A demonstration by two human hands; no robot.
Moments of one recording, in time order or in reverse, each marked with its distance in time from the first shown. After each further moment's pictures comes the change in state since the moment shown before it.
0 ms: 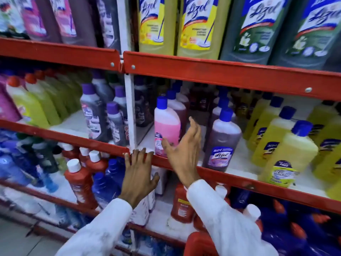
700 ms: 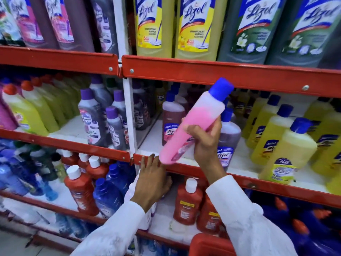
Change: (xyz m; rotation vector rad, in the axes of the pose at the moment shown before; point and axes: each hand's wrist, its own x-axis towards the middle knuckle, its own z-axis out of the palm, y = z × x) left_hand 0.006 0.031 -0.008 -0.071 -0.012 0.175; right_hand 0.032 -0.021 -0.057 1.170 -0.044 0.096
